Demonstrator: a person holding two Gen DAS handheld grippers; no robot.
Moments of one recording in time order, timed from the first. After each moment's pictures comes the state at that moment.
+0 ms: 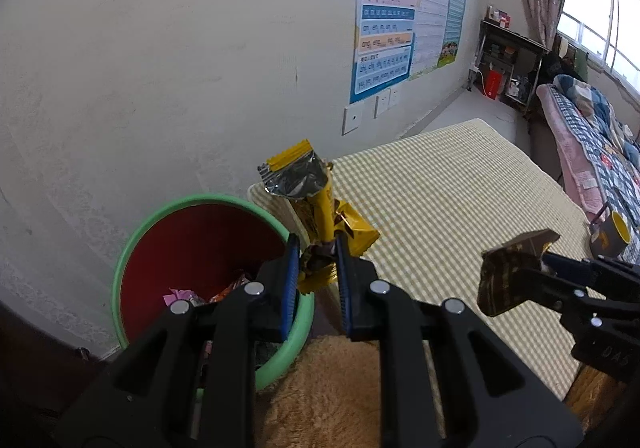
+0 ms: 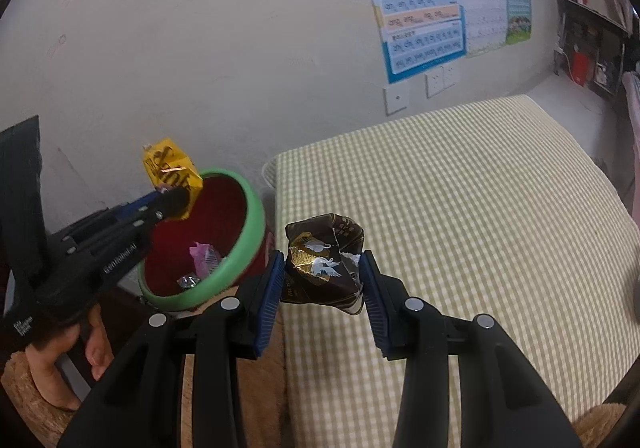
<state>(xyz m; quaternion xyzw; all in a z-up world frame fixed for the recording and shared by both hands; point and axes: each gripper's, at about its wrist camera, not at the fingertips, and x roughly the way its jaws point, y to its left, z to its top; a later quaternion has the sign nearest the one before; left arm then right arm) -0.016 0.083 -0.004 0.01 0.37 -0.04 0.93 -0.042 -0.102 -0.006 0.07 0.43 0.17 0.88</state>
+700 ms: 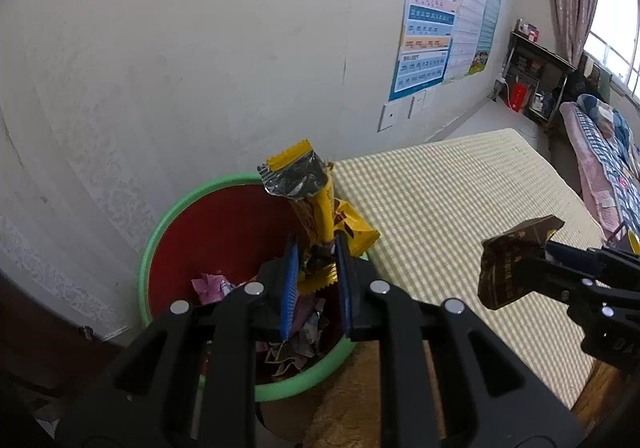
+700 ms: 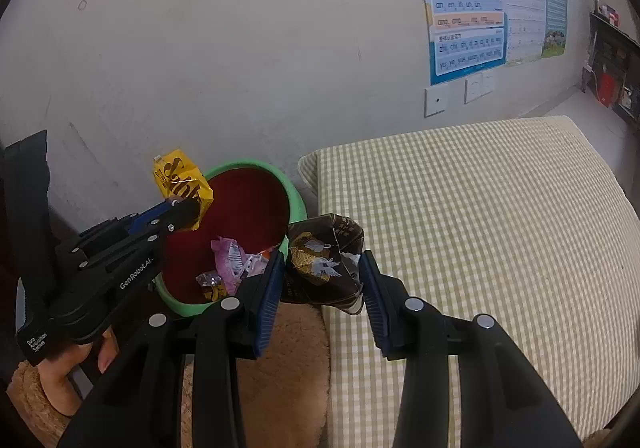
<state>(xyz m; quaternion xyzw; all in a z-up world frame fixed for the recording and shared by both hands) -0.016 0.136 -0.019 -0.02 0.38 0.01 0.92 -0.019 -0.044 -0.008 0.03 0.44 0.21 0.87</state>
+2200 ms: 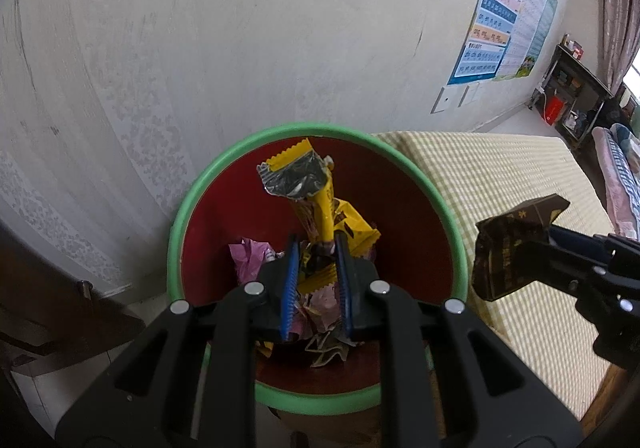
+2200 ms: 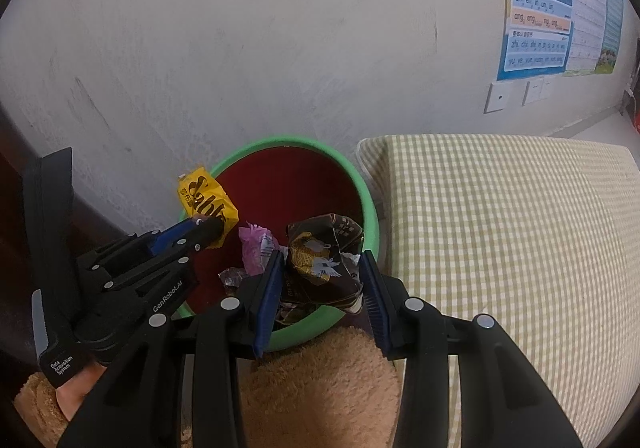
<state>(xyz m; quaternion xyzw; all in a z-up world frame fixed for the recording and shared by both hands) -0.002 0.202 -0.067 -0.08 0.43 0.06 0.90 0.023 0.046 -0.040 -0.01 0.47 0.27 0.84</state>
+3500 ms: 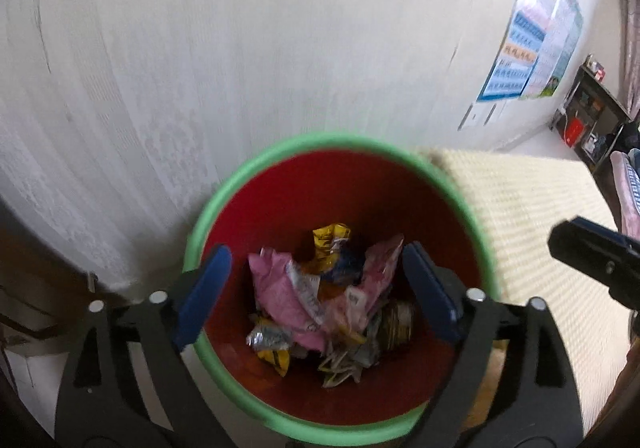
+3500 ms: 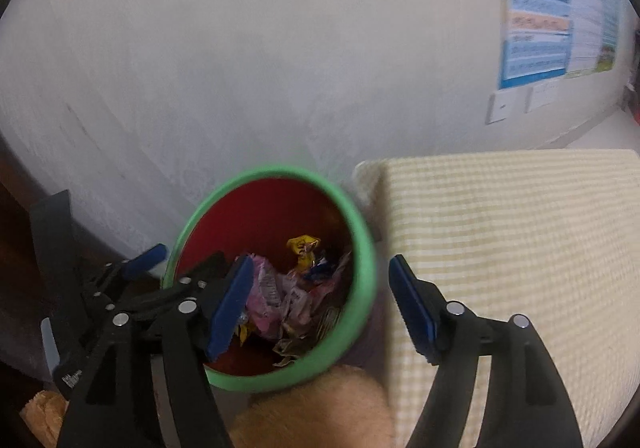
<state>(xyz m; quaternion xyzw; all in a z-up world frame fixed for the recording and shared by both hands) 0.006 0.209 -0.062 -0.08 0.40 0.11 0.91 0.043 0.031 -0.035 0.02 0.44 0.27 0.86</state>
